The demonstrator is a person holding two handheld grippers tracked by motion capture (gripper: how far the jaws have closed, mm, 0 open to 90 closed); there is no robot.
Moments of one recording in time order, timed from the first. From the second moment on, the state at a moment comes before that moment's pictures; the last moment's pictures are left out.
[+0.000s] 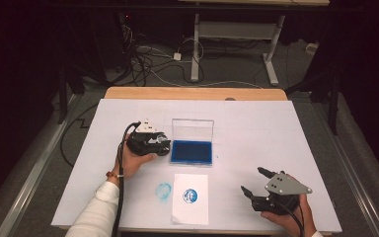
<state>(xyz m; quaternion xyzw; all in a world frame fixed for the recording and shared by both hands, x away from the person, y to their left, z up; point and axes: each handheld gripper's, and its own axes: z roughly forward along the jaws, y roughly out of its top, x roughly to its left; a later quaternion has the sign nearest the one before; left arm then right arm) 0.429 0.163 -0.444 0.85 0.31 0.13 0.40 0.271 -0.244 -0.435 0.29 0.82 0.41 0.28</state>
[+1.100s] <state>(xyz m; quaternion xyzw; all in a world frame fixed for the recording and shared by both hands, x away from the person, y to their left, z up) 0.421 0.170 -0.437 0.82 0.32 0.18 0.43 0.269 -0.242 -0.438 0.28 0.83 0.40 0.28</state>
